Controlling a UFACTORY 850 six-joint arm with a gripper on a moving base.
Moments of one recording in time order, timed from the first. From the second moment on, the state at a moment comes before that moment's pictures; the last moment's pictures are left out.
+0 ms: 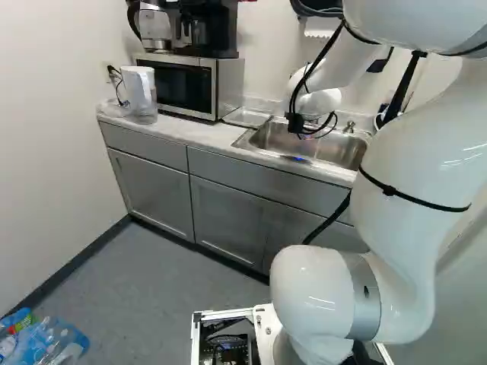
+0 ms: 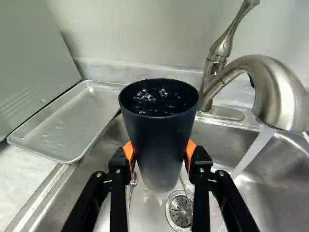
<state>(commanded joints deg) -15.2 -4.2 -51.0 0.0 19.3 0.0</state>
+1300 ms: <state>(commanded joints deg) -12.7 -7.8 -55.1 0.0 19.3 8.5</state>
